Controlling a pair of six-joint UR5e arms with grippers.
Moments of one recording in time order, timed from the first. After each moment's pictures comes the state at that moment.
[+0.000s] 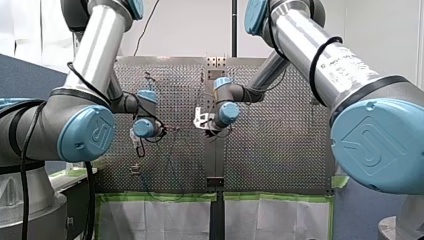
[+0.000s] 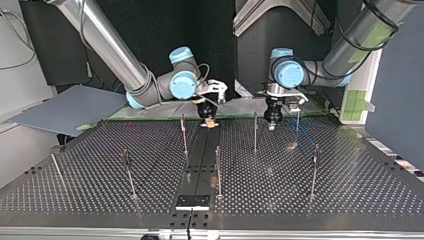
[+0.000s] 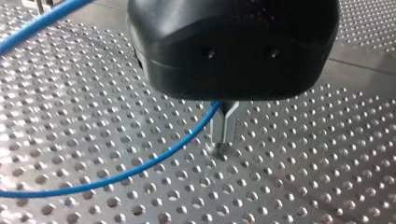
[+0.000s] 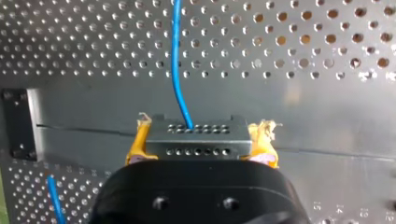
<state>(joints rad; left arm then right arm) -0.06 -2.03 -1.97 -2.34 -1.58 -1.84 2.32 -0.80 1.24 -0.12 1.60 1.70</state>
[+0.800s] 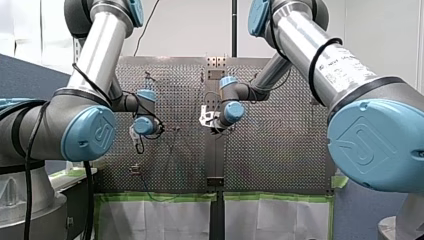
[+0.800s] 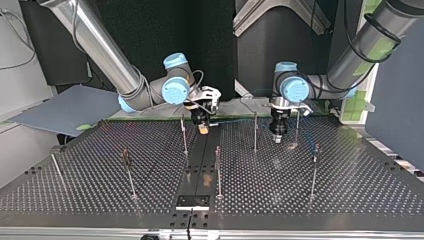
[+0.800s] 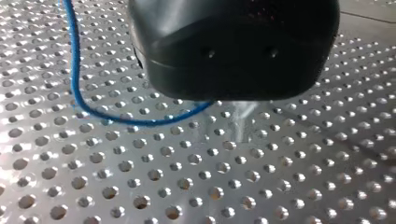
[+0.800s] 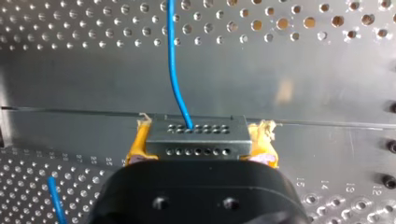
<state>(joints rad) -0.02 -2.07 -1.85 -2.41 -1.57 -1.84 2.28 -0.80 1.22 -0.14 1.59 1.69</state>
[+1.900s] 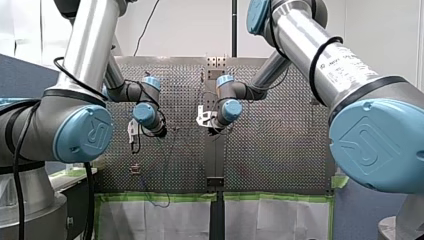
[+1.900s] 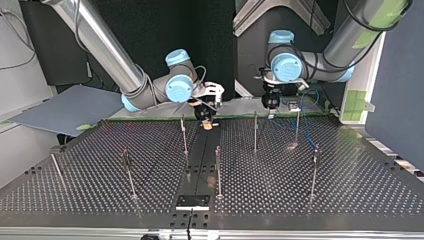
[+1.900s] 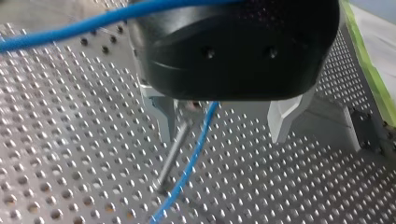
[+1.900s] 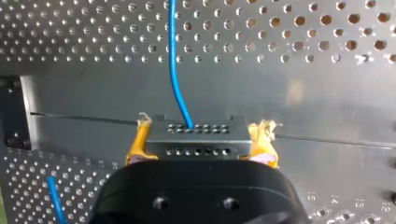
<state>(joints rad) -0.12 -1.88 -2.01 -2.67 -1.66 -1.77 2.30 -0.81 1.23 -0.09 1.59 1.69</state>
